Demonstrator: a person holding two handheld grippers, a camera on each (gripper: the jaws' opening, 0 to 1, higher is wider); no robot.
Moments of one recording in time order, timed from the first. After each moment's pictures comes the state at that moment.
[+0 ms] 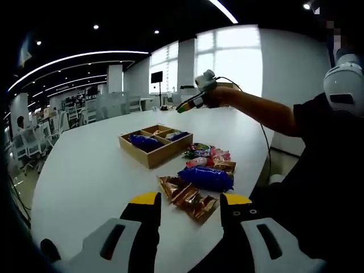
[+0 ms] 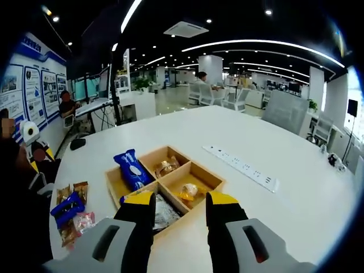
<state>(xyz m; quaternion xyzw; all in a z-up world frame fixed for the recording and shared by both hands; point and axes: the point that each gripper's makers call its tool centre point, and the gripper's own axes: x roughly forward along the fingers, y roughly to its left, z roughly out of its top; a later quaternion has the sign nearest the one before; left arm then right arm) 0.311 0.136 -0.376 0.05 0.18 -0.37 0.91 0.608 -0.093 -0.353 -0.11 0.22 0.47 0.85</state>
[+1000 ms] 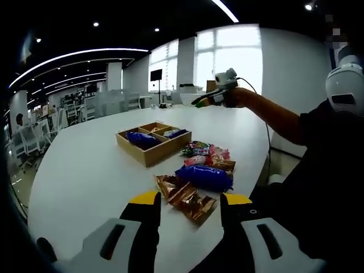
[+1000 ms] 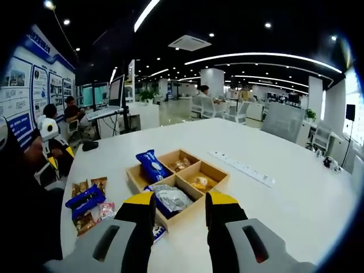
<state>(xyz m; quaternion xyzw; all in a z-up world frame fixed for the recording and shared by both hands) 0.315 0.129 -0.384 0.05 0.19 -0.37 0.91 0.540 -0.125 -0.335 -0.10 0.17 0.48 0.86</state>
